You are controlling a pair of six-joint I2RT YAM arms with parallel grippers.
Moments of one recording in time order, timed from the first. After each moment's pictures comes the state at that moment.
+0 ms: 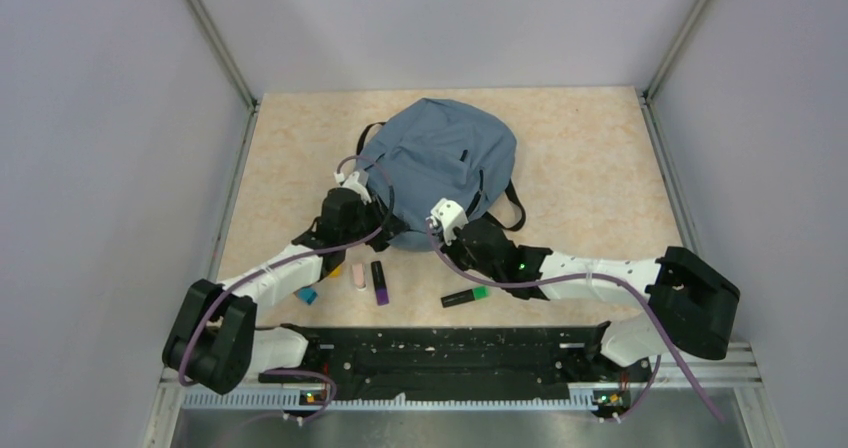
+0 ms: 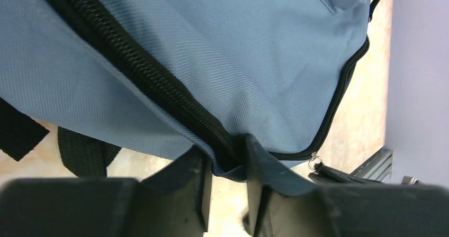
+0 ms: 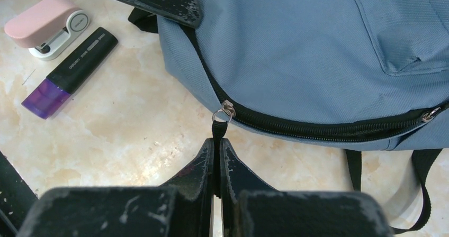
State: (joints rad) left arm -0.41 1.25 0.54 0.16 0.26 -0.77; right arm 1.04 1.39 0.70 0.17 0.24 -0.02
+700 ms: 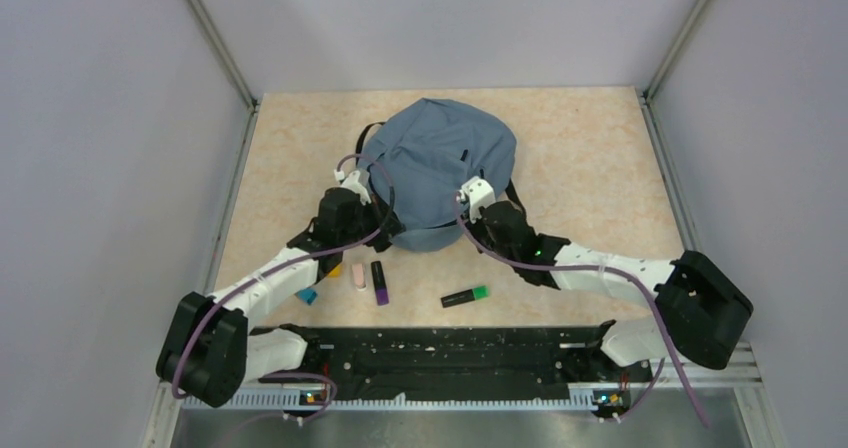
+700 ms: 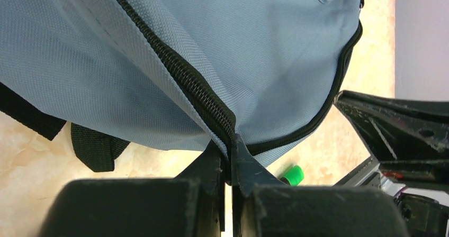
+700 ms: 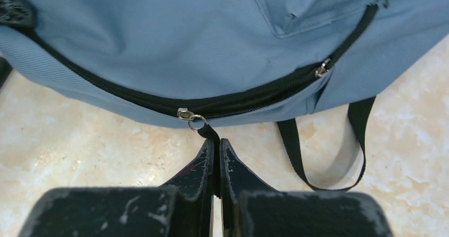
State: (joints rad) left arm -0.42 1.18 0.55 0.09 0.24 -0.71; right arm 0.89 1.35 0.67 0.16 0.29 0.00
